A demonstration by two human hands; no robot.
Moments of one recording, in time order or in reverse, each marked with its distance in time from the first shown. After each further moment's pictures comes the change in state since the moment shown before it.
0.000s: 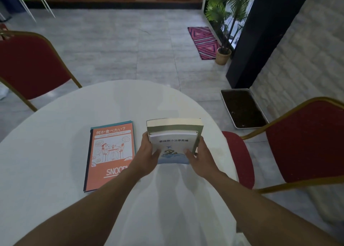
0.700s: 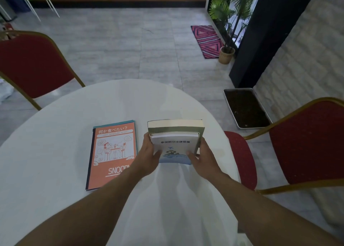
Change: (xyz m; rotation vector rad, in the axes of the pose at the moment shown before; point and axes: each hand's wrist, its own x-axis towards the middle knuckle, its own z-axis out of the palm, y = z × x) left_hand 0.001 0.000 0.001 0.015 -0.016 -0.068; right_hand 0.002 0.011 -0.001 -0.045 -0.003 -0.031
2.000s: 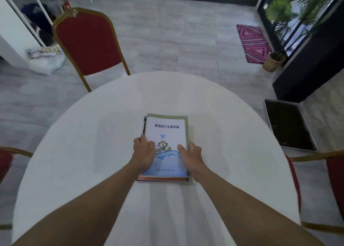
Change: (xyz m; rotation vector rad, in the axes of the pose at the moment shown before) left_hand -0.031 -0.109 -0.137 -0.007 0.244 -0.624; right_hand 0.046 -0.102 0.208 0.114 -0.174 0.421
